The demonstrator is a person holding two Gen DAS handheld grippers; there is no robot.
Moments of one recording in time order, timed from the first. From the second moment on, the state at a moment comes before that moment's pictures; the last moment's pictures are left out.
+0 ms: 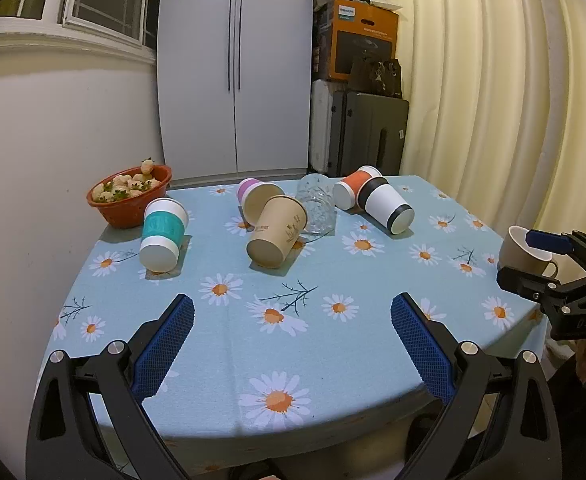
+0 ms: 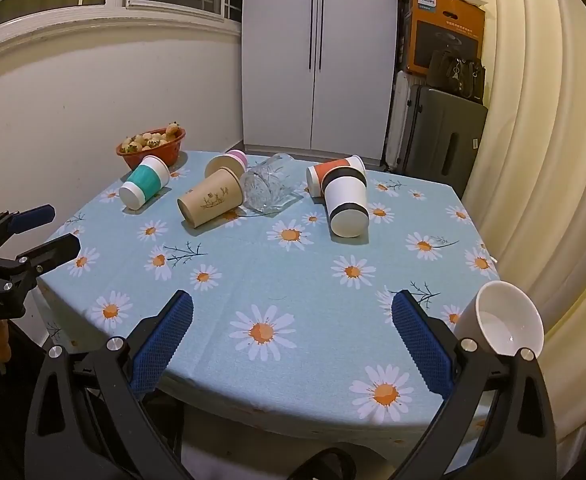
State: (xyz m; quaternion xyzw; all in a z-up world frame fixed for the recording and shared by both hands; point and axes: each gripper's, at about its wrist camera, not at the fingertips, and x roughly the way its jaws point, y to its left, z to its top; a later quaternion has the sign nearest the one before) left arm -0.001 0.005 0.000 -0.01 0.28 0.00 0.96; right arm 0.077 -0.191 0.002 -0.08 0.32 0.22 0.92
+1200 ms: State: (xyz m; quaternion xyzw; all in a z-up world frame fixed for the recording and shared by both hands) left arm -0.010 0.005 0.003 -0.01 0.27 0.00 0.96; right arm 0.079 -0.185 0.002 -0.09 0.32 0.22 0.92
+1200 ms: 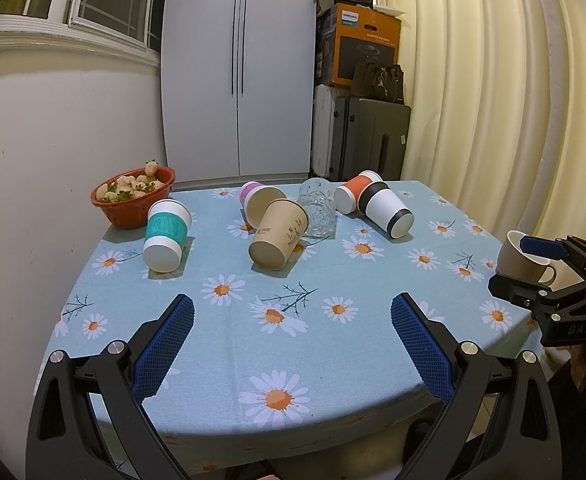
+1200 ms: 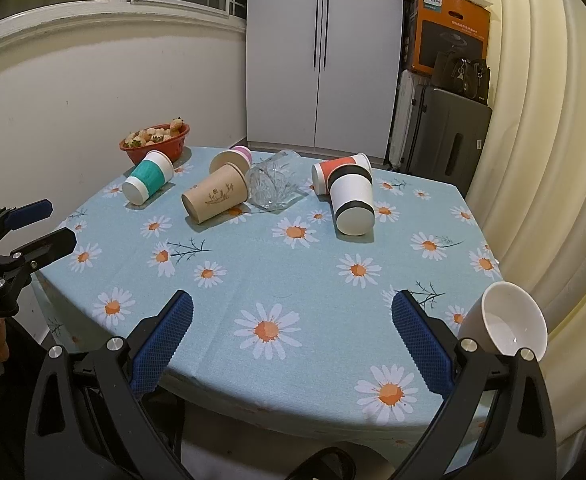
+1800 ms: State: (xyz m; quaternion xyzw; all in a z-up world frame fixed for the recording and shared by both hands) left arm -0.010 0.003 0.000 -0.01 0.27 0.00 0.96; right arm 0.079 -0.184 -0.002 -0.10 0.32 0.23 0.91
